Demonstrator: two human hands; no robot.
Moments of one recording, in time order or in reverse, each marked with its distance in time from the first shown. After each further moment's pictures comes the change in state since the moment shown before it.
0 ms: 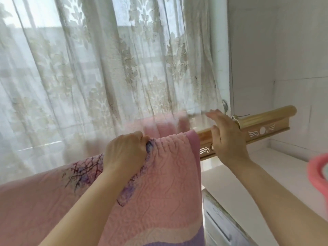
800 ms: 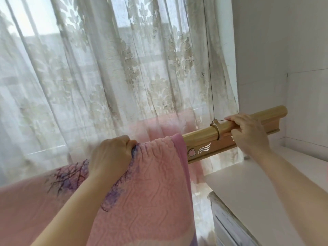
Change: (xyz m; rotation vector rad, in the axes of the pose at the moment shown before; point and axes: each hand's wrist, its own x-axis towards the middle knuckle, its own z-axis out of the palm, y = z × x) left_hand 0.011 -0.021 0.006 0.069 -0.027 -0.090; right_hand 0.028 0.079 0.001 -0.178 -0.197 0.234
